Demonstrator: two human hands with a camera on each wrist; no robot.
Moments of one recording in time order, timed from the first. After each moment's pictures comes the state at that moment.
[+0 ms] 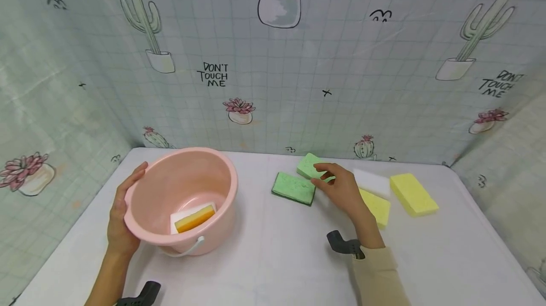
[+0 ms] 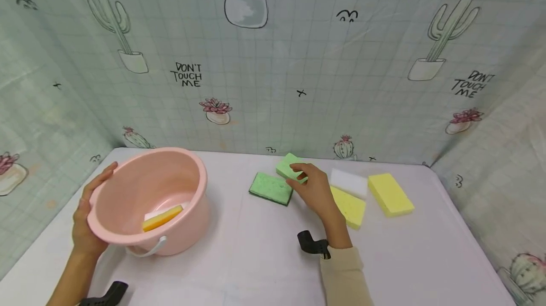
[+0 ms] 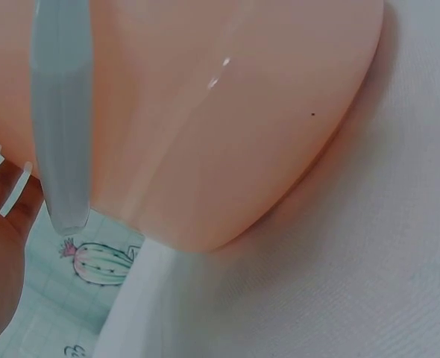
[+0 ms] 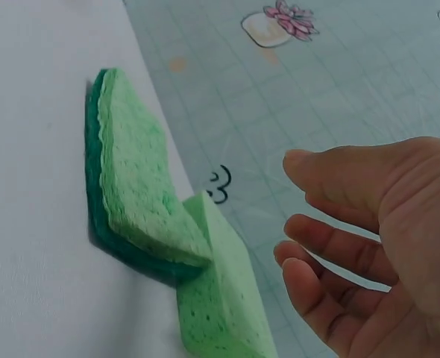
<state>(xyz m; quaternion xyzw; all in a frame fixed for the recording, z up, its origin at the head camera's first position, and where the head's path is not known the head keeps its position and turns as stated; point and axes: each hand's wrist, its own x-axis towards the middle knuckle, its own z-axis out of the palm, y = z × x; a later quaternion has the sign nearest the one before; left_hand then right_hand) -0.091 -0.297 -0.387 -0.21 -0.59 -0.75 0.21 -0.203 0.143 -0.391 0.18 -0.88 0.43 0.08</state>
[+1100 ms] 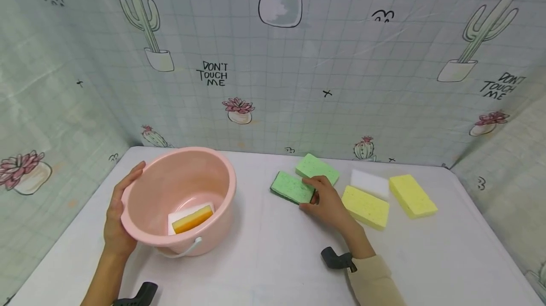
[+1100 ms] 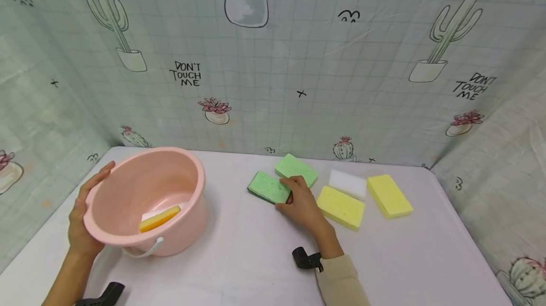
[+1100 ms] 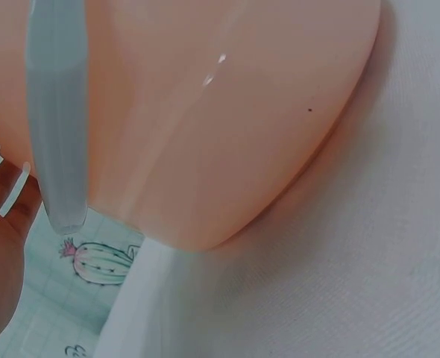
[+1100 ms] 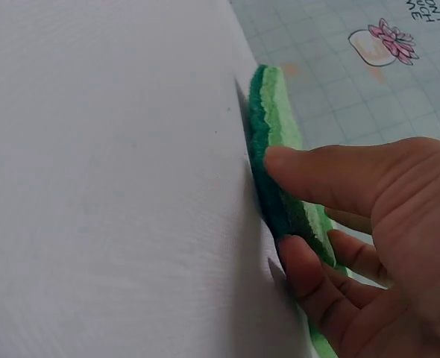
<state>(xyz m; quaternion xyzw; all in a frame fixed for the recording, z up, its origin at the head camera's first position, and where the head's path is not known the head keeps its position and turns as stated) -0.092 -0.298 -0.386 -0.19 -0.59 -0.76 0.20 -0.193 0.124 -0.429 0.21 -0.89 0.40 0.01</state>
